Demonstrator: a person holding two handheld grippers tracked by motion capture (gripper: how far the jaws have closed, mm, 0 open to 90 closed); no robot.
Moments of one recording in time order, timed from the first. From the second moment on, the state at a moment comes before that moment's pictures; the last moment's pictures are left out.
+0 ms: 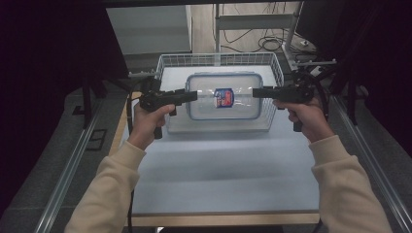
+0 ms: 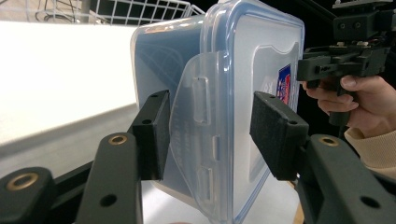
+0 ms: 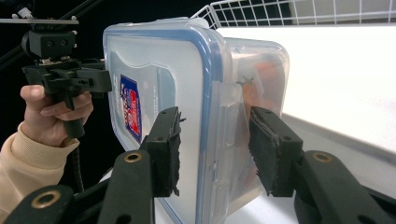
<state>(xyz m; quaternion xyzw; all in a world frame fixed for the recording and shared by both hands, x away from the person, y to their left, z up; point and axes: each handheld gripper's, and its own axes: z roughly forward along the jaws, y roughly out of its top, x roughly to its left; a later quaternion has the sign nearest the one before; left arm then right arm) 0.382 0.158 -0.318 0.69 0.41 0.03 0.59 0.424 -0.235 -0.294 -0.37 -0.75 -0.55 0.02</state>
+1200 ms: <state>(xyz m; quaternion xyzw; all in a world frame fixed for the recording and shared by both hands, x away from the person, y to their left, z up) 0.487 0.169 -0.317 0.66 0.45 0.00 0.60 0.535 -0.223 -0.286 -0.40 -0.75 -0.53 0.06</state>
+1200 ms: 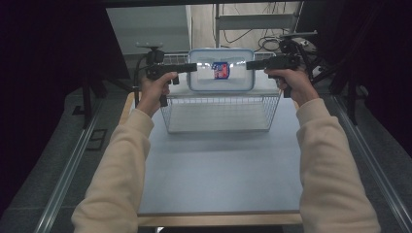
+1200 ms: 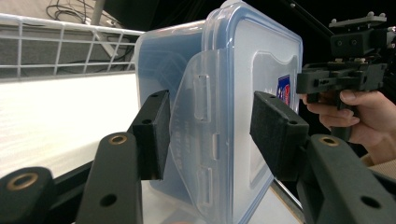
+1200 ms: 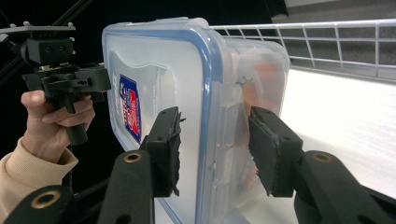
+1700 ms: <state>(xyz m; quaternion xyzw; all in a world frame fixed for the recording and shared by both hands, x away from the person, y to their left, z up) 0.509 0.171 -0.325 0.63 0.50 -0.04 0.59 0.555 -0.216 -0.292 -0.46 -0.71 -0.52 0.07</state>
